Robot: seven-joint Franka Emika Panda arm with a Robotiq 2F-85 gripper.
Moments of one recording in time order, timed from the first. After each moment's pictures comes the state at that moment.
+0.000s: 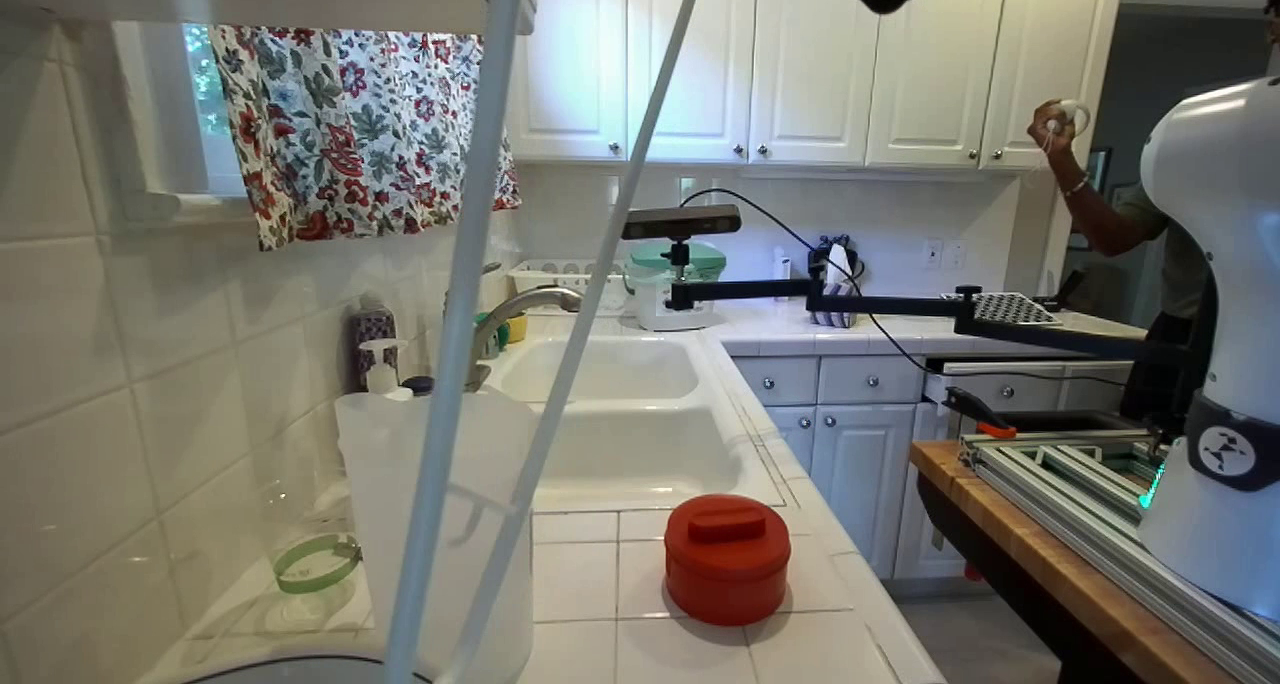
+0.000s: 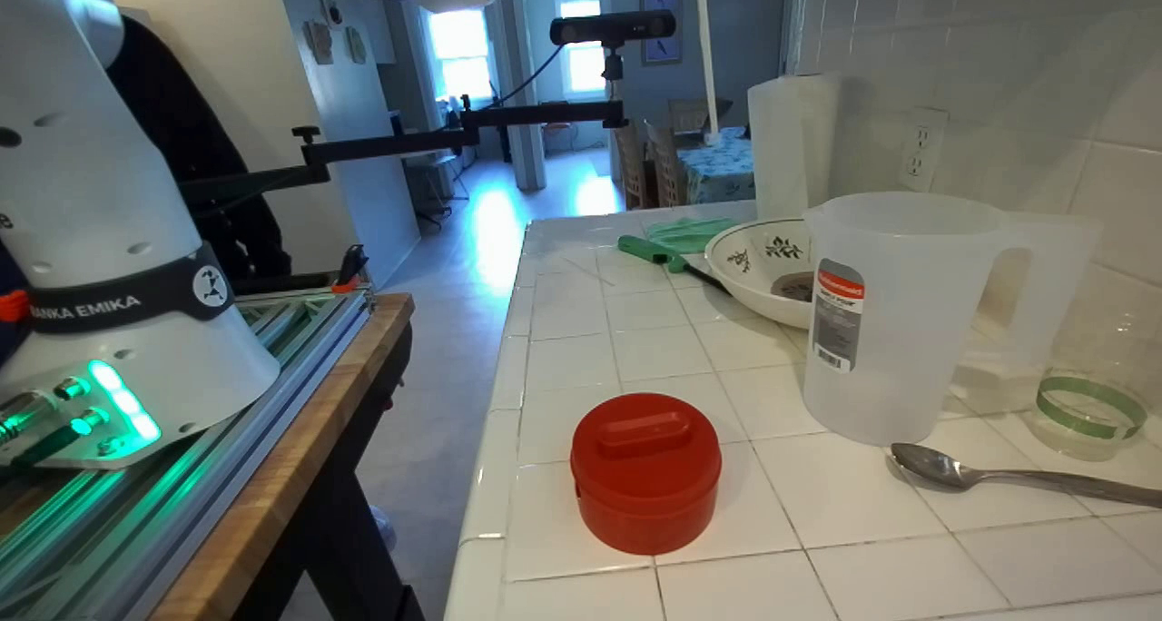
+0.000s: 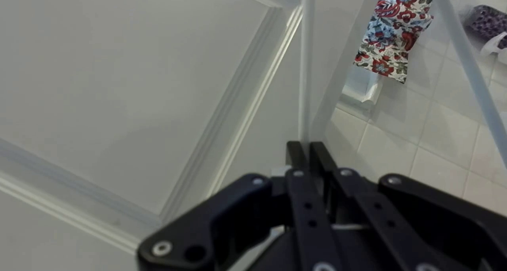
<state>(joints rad) 0.41 -0.19 0.35 -2.53 -1.81 1.64 0.42</state>
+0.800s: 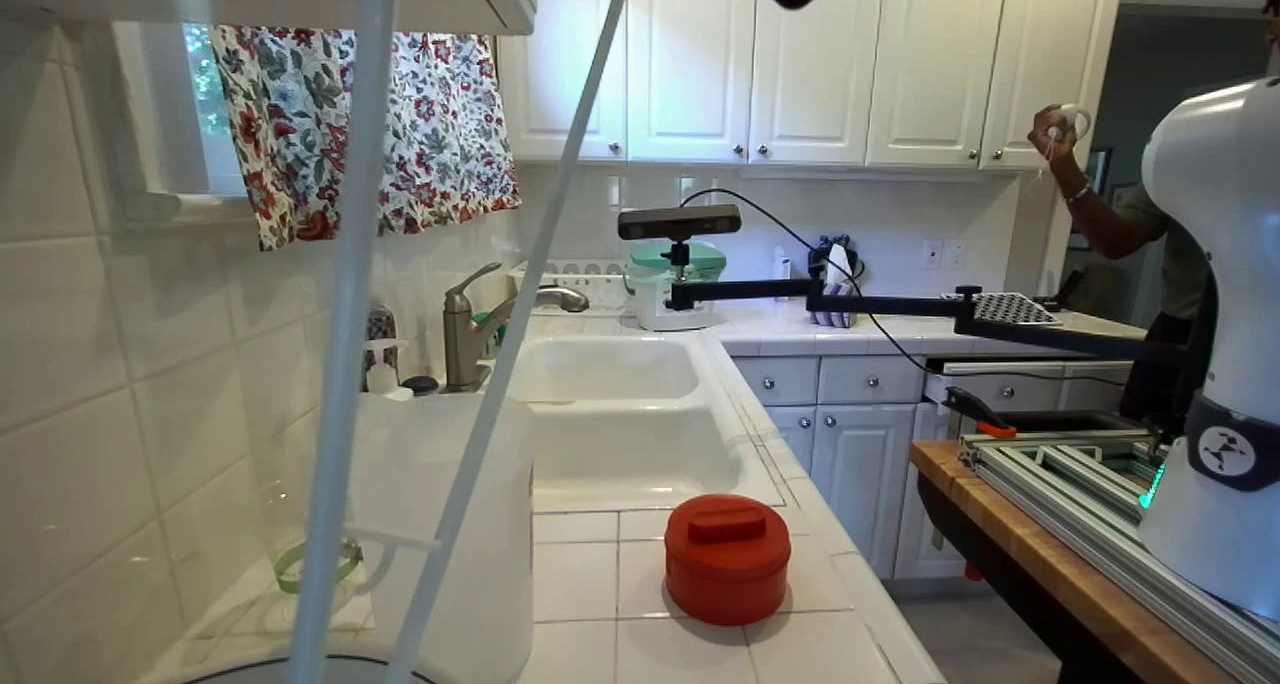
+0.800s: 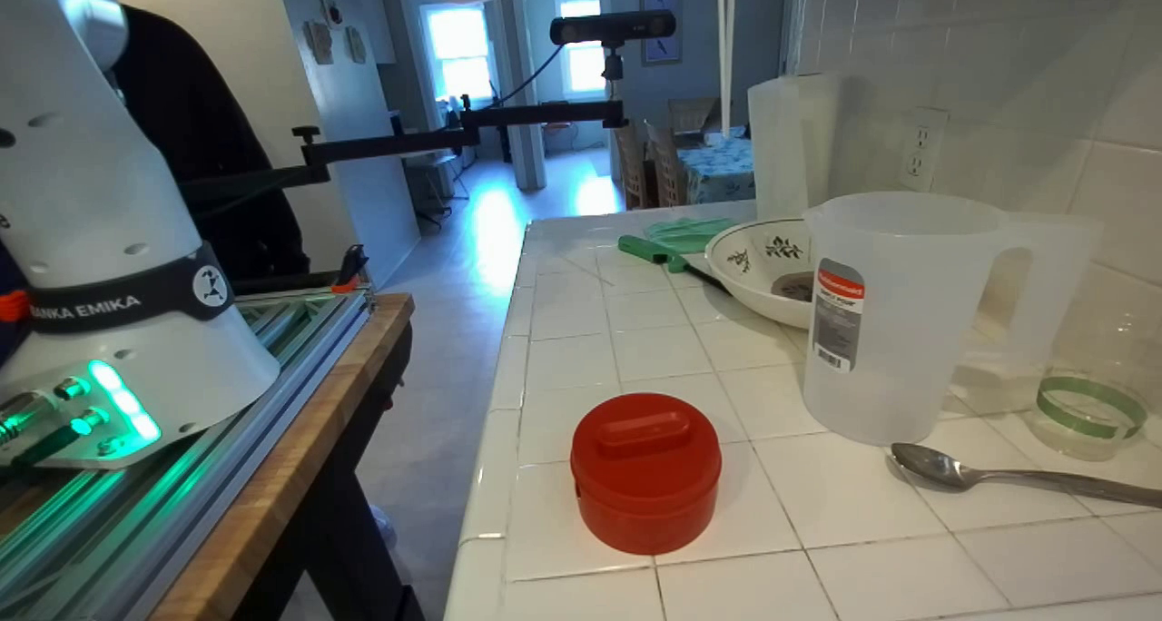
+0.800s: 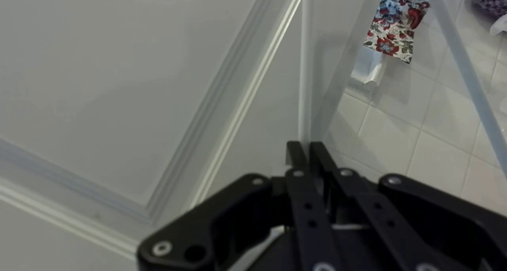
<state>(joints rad) 0.38 -0.15 0.33 -2.48 -1.86 1.73 0.40</state>
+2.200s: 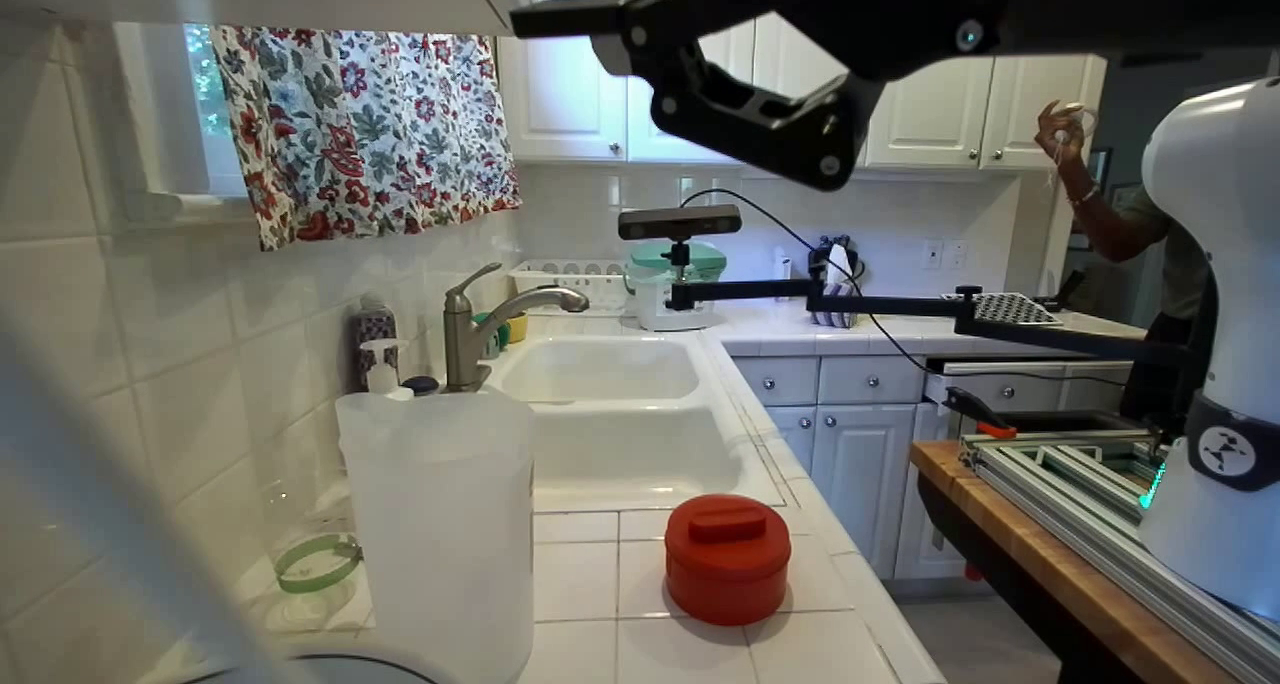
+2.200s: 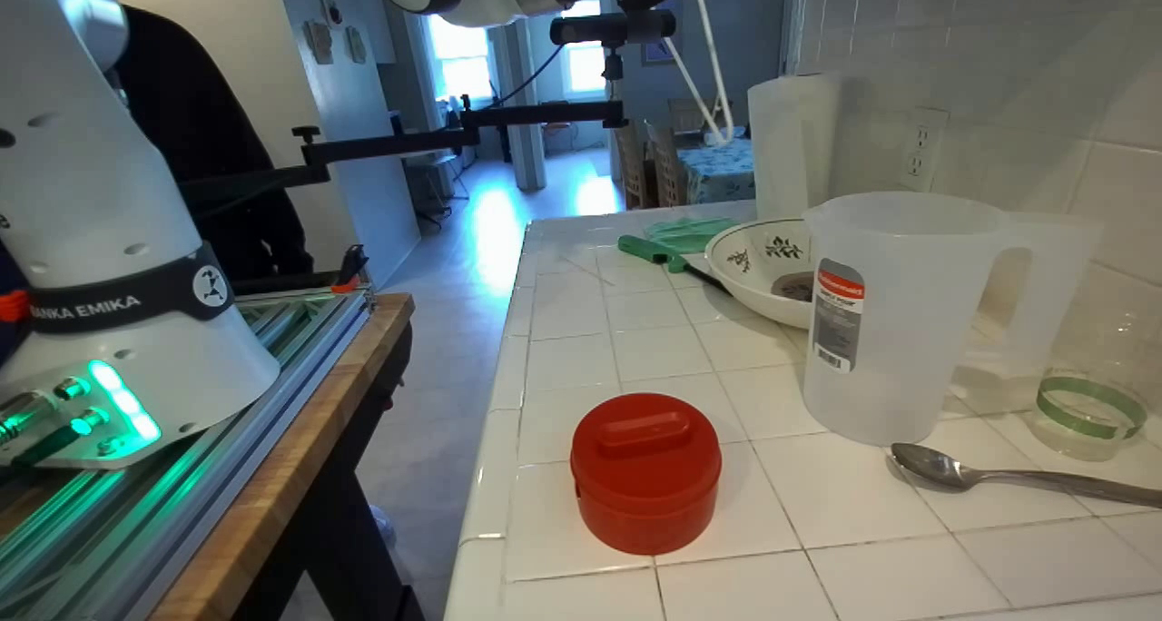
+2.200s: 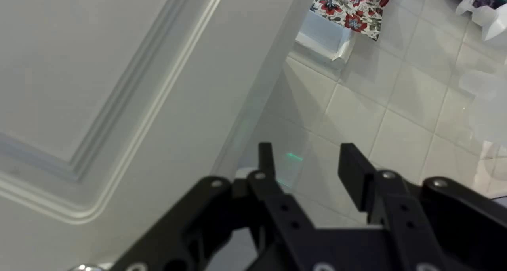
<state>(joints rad) 0.38 -0.08 0.33 -2.48 -1.85 1.75 0.43</state>
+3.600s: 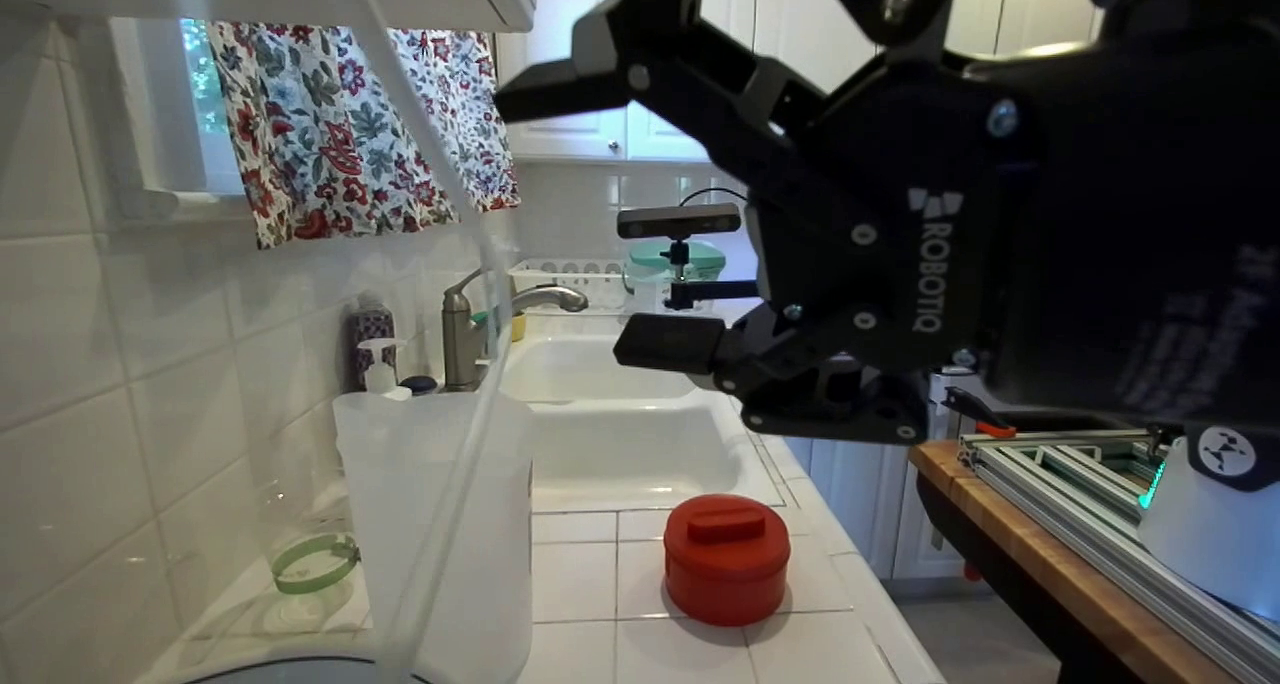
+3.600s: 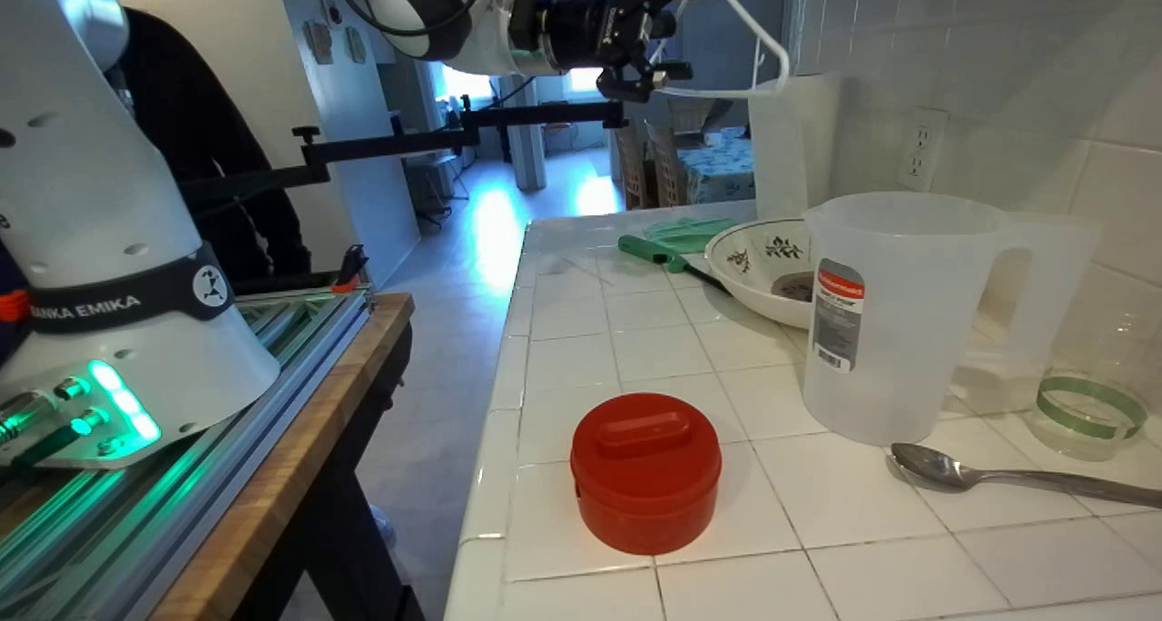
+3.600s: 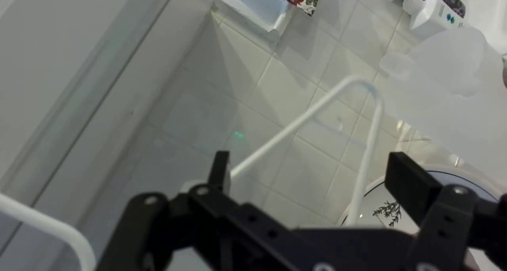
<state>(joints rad) 0.37 0.05 0.33 -2.50 -1.83 1.77 0.44</state>
